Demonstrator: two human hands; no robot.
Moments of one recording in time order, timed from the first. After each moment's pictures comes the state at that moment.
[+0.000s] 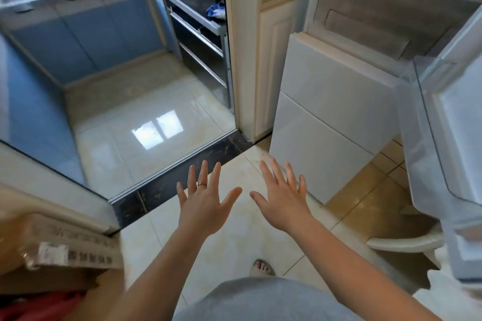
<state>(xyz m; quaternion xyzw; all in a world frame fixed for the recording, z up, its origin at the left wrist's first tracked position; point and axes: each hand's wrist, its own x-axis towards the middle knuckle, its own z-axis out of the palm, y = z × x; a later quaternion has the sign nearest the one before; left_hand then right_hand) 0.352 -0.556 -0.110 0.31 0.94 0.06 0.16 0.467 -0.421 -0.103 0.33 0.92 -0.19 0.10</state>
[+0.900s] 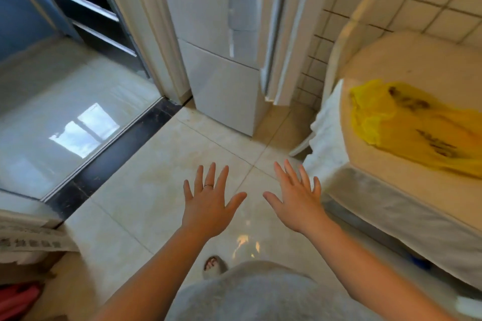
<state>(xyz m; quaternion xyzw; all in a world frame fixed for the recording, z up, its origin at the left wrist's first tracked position) 0.697 -0.636 -0.134 0.52 0.83 -0.01 0.22 0.878 -0.536 -0.120 0.50 0.83 -0.24 0.10</state>
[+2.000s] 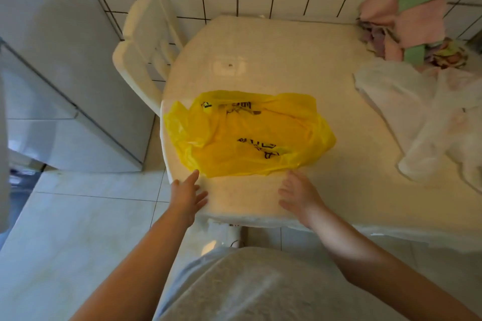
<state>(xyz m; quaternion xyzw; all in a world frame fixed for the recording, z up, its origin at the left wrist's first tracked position) 1.003 -0.294 -0.180 0.06 0.70 0.37 0.61 1.256 -0.308 -0.174 0.70 0.16 -0.62 -0.32</state>
